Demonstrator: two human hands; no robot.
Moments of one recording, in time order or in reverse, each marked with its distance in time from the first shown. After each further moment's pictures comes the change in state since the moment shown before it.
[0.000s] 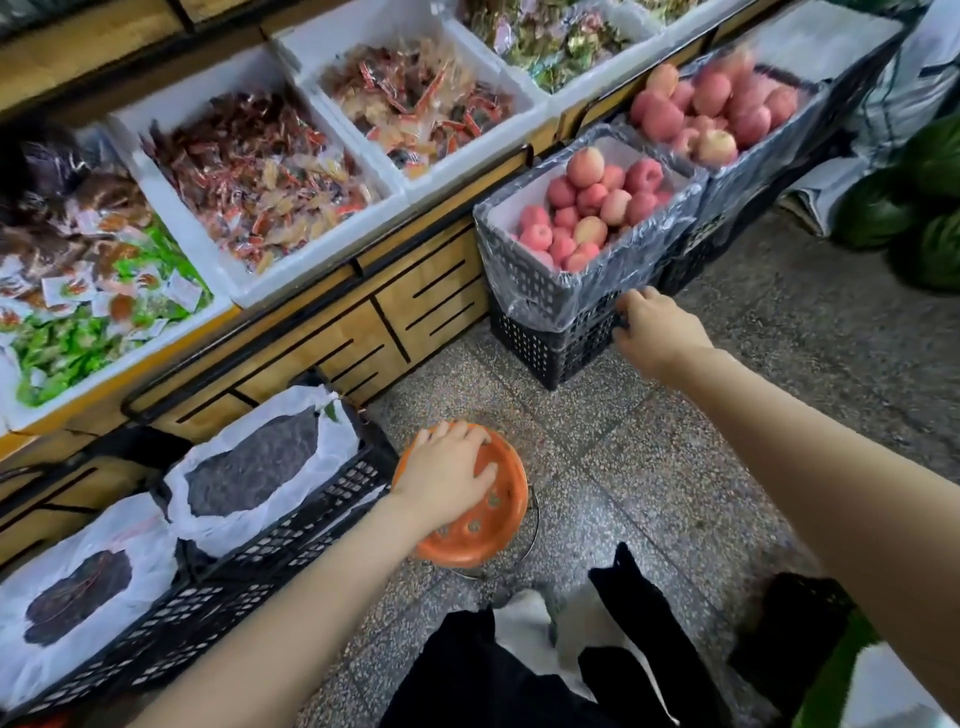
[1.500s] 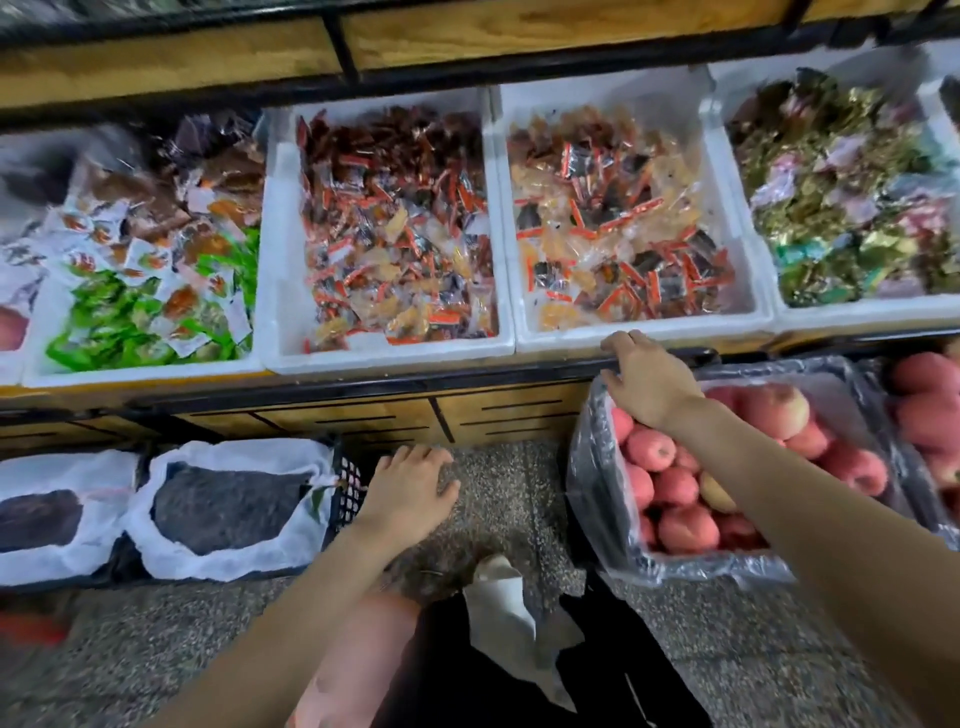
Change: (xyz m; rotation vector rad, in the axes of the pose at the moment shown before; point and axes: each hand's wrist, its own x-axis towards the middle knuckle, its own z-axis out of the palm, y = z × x) left_hand 0.298 -0.150 -0.127 -0.303 0.086 -0.651; right_hand 0.472 -0.130 -0.037 -0.063 -0.260 -0.618
